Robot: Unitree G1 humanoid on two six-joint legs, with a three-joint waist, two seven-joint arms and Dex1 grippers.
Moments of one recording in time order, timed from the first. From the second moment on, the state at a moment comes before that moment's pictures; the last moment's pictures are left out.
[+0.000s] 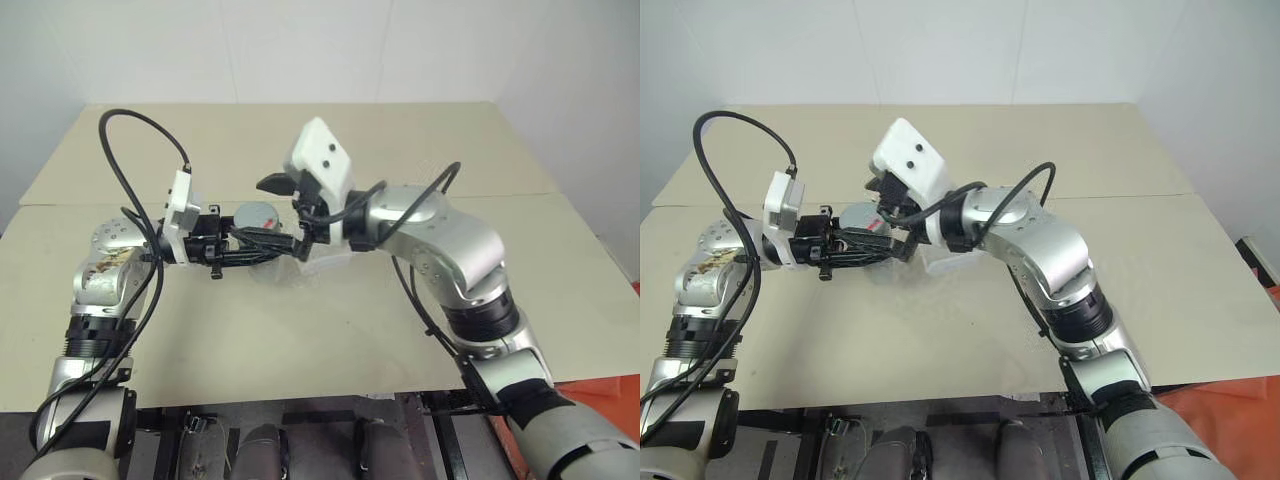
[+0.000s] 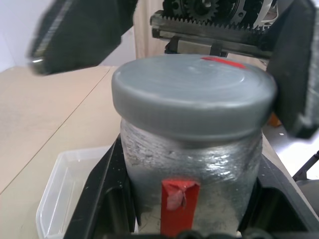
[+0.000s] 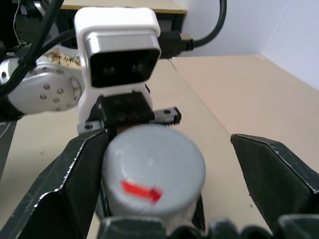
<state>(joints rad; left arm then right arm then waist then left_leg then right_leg) -0.64 0.64 0.06 0.19 -0.54 0.26 -1.44 -0.96 -0.29 0.29 -0.26 0.42 0.83 0.66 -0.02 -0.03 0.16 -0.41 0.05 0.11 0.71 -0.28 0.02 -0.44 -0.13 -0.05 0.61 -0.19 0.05</state>
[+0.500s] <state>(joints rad) -0.63 0.66 0.07 0.18 -0.55 0.26 -1.45 -0.88 -0.44 0.19 -0.29 0.44 0.83 0.68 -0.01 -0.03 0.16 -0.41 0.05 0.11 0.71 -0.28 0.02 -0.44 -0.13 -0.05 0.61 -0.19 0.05</state>
